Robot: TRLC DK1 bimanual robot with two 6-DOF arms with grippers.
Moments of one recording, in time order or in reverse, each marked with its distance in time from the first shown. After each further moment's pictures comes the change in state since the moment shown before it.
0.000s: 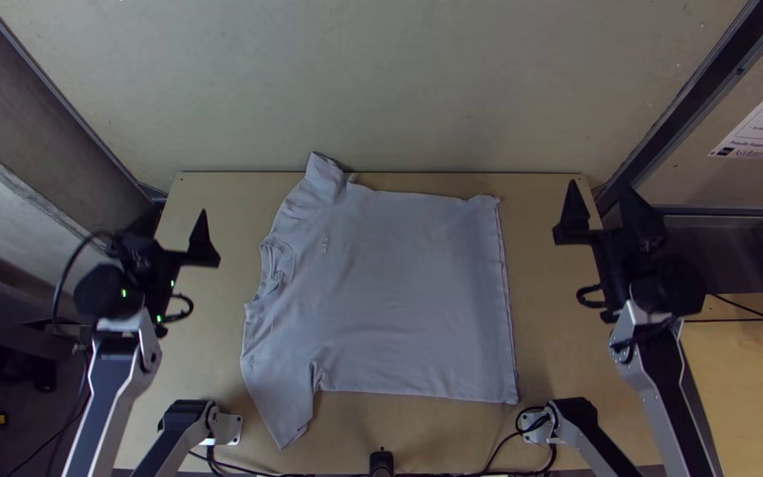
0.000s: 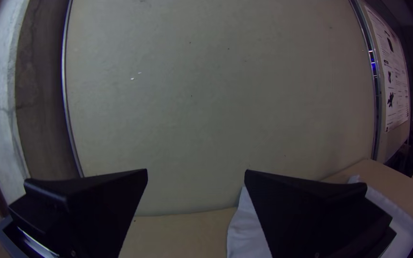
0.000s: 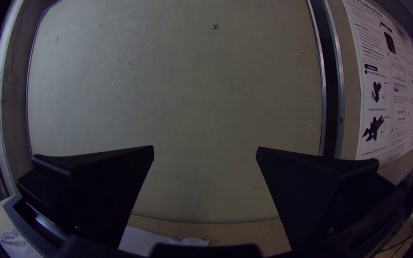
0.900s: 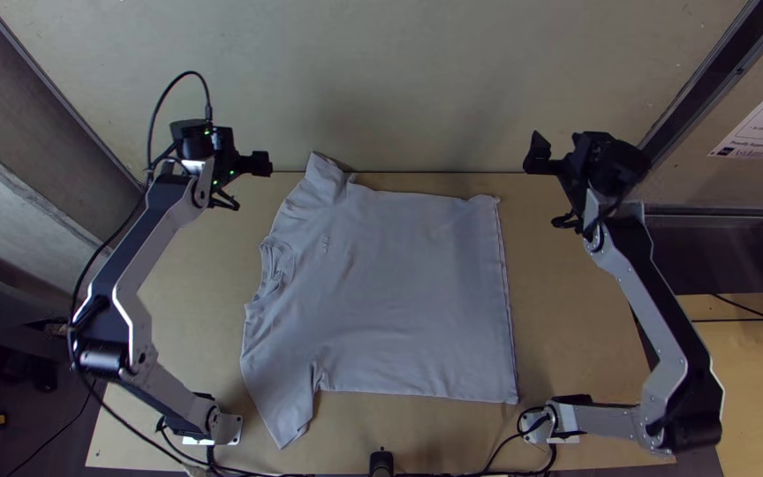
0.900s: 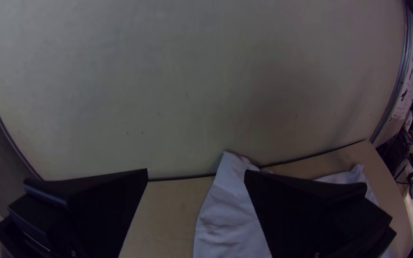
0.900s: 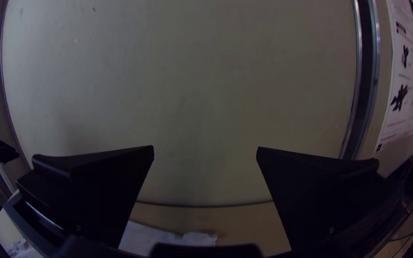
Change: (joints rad) left arm -0.096 0.920 0.880 -0.436 -0.004 -0.124; right arm 0.001 0.600 0.467 -0.183 0.008 0.066
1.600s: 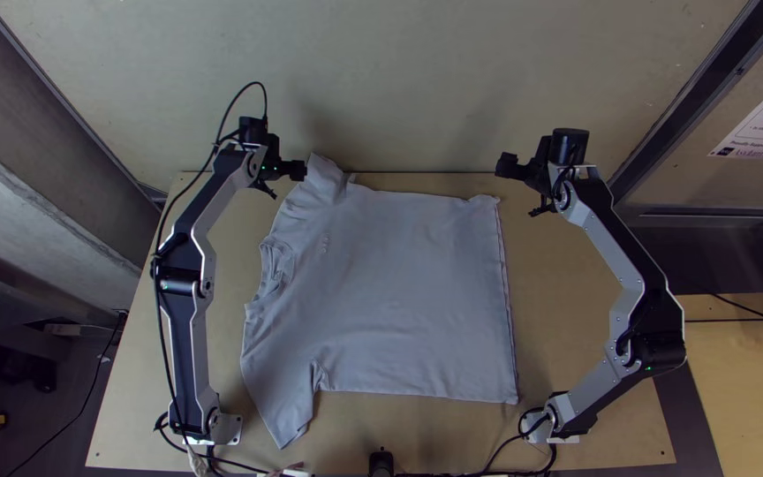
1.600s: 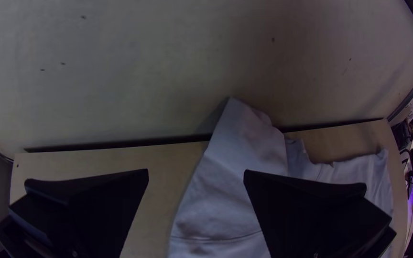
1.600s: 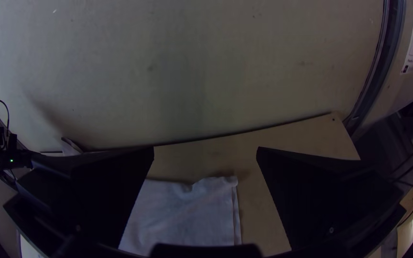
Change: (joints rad) left arm -0.049 0.574 0.555 -0.295 0.000 -0.060; right arm -0.003 0.343 0.242 -0.339 -0.062 0.176
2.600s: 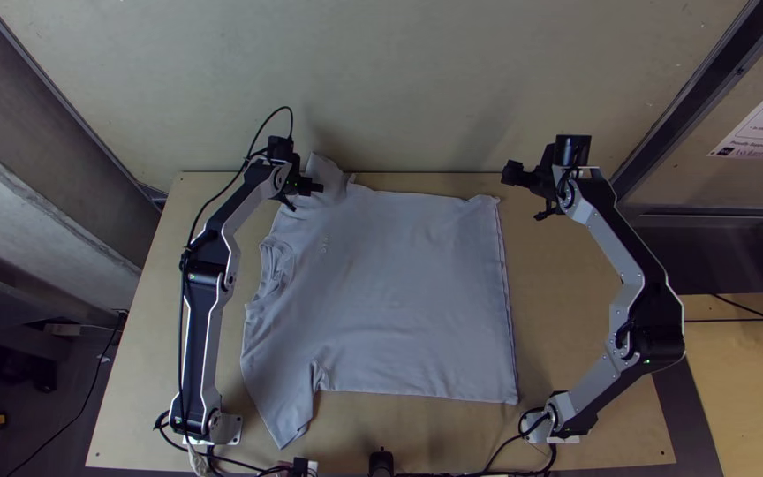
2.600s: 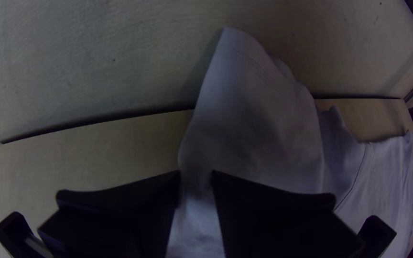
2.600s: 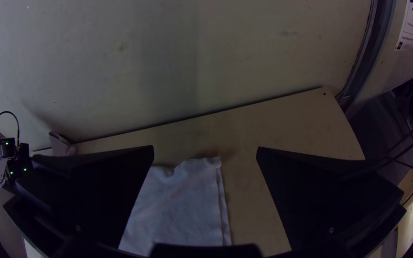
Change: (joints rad) left arm -0.045 0.188 0.076 0.026 -0.068 0.008; right arm -0.046 0.035 0.008 -0.085 -0.008 0.021
